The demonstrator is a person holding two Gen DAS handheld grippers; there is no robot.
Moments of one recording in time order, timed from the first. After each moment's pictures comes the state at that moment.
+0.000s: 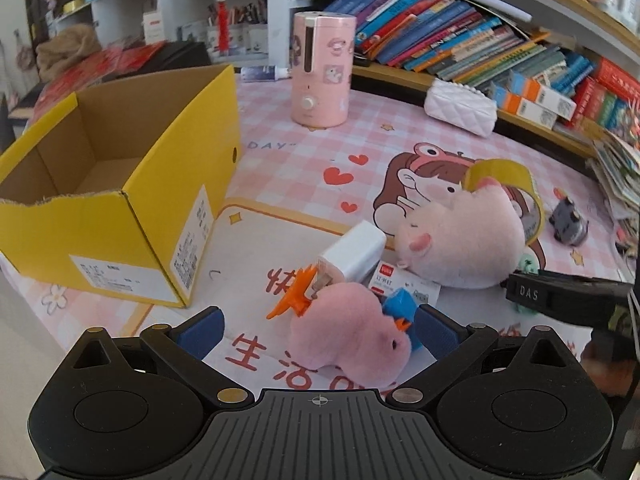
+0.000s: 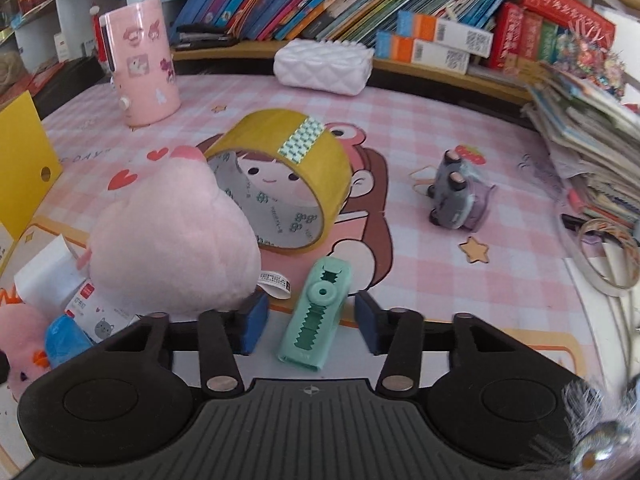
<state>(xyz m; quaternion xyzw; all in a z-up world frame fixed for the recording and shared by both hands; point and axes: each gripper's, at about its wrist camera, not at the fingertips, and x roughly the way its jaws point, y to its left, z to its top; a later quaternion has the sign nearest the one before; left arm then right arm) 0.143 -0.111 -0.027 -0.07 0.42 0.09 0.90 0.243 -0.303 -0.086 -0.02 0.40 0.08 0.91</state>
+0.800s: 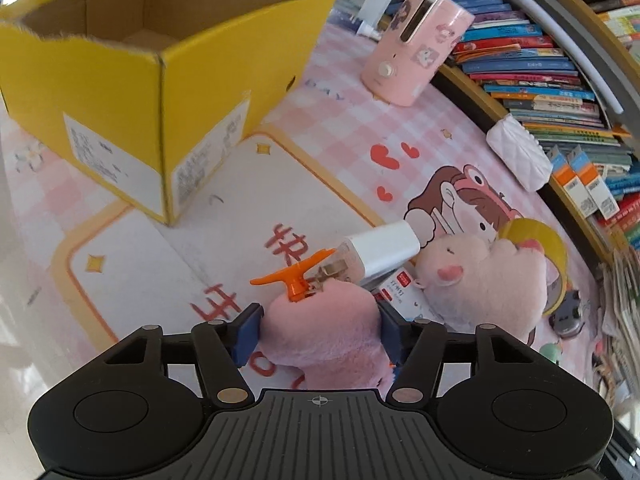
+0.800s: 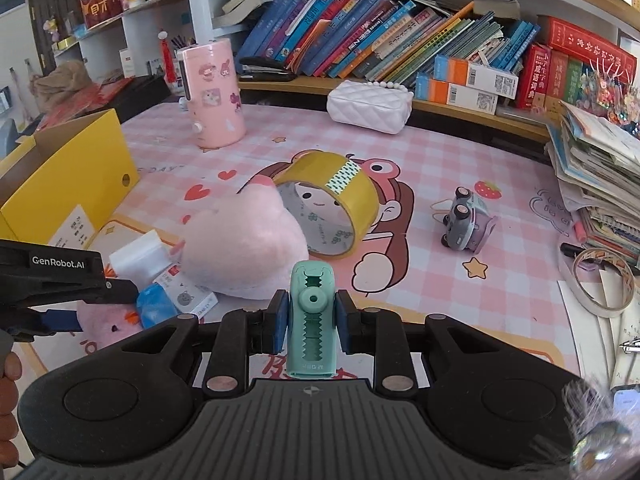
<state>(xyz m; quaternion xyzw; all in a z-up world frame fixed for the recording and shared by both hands) 0.158 -0.078 -0.052 -0.28 0.43 0.14 0.85 0.189 -0.316 -0.039 -0.02 0.37 0.16 0.91</state>
